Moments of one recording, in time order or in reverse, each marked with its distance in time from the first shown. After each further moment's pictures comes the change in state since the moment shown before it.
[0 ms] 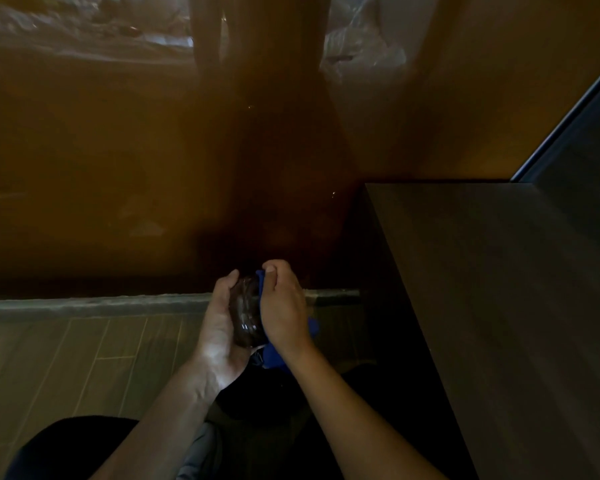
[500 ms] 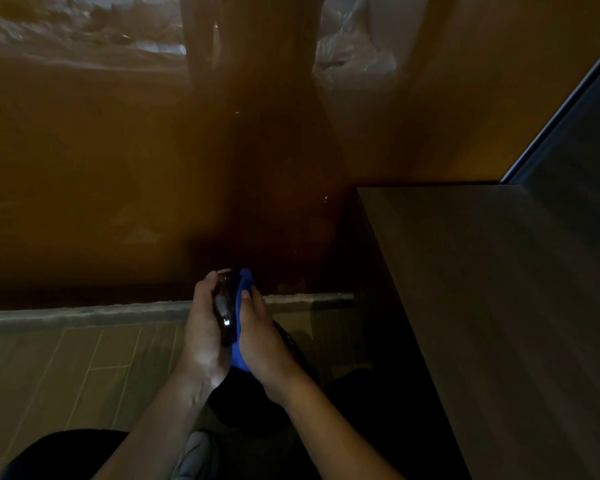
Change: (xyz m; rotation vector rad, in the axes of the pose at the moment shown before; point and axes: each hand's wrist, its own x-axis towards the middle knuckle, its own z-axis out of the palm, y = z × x) left_hand 0.001 0.006 -0.003 0.071 0.025 0.229; right_hand -0.032 0.009 0.018 0.319 -0.310 0.281
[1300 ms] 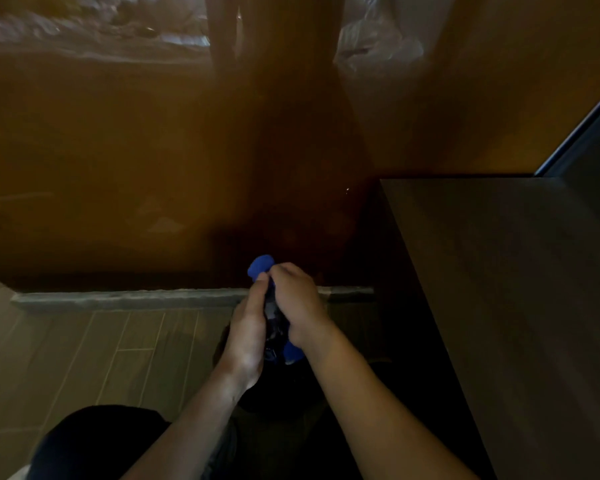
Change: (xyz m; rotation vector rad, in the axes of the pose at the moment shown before) left_hand -0.012 -0.020 0.013 0.173 -0.017 -0.082; right_hand 0.017 -0.044 -0.022 0.075 0.141 0.125
